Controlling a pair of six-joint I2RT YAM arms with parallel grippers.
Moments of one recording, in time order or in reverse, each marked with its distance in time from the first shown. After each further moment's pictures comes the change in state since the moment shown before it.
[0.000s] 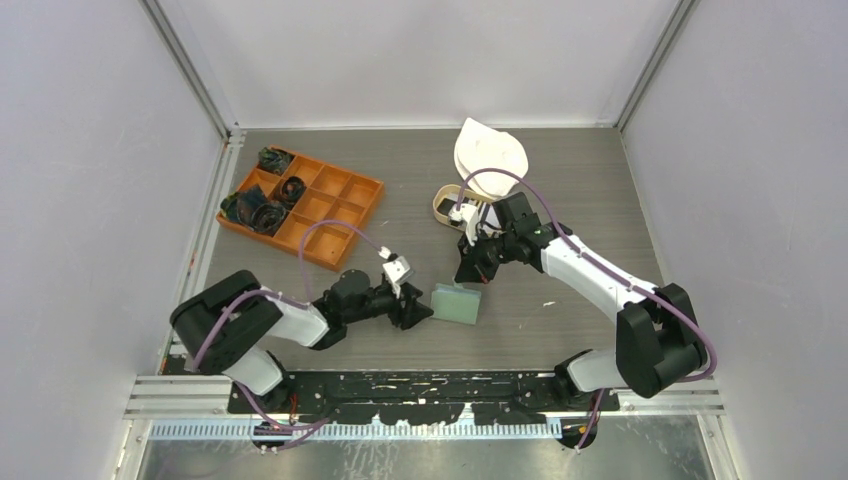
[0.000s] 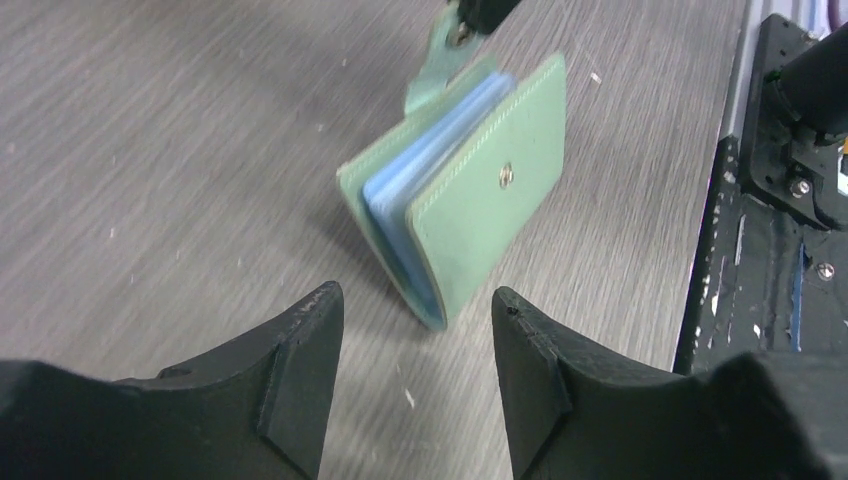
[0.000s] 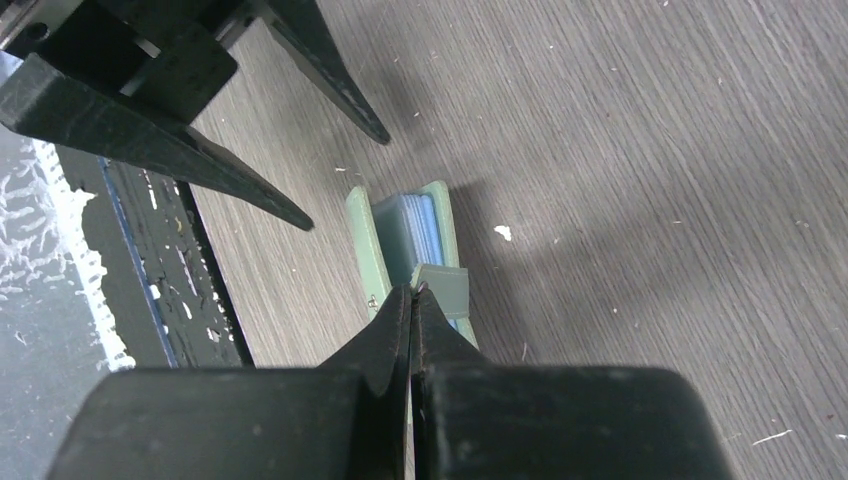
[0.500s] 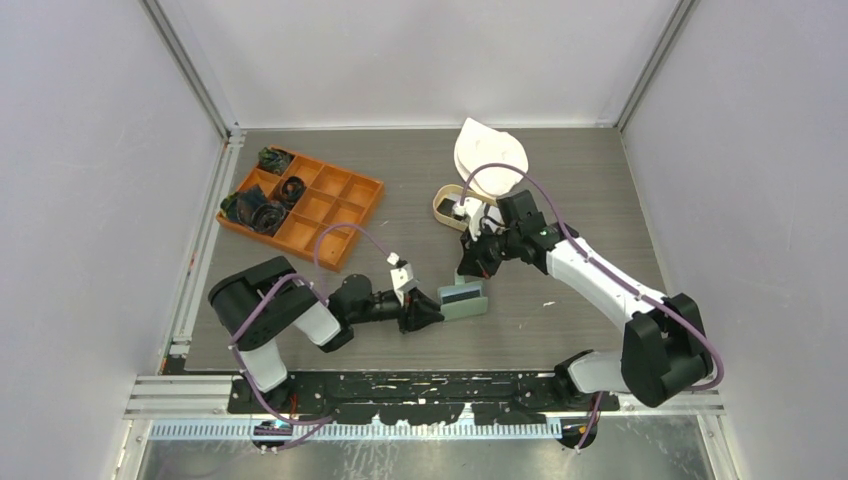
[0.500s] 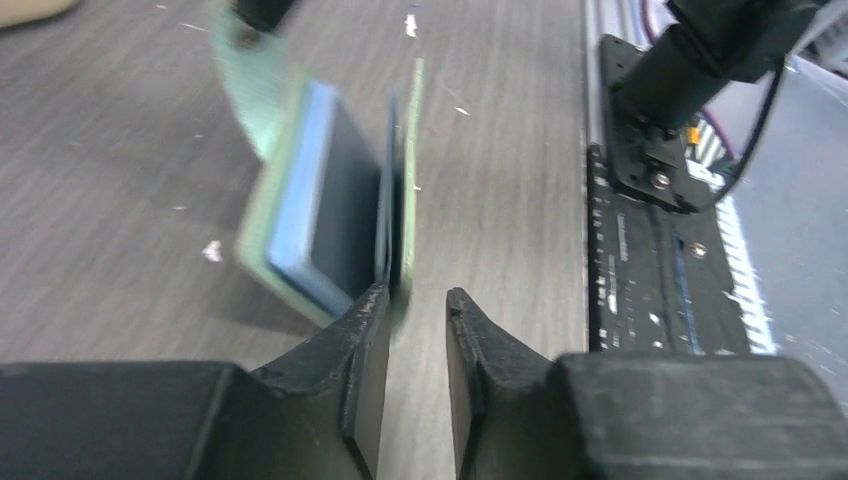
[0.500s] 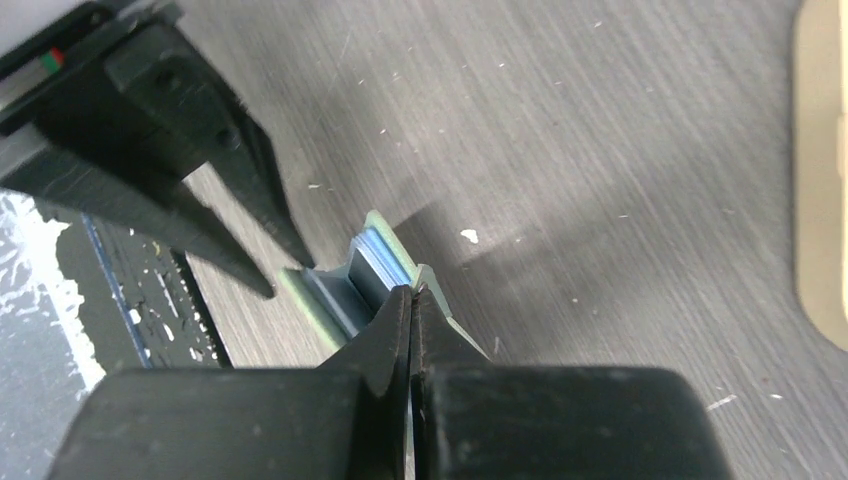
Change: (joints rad) left arm -0.019 0.236 0.034 0.369 0.207 -0.050; right arm -0.010 -0.035 0.006 0.004 0.048 0.023
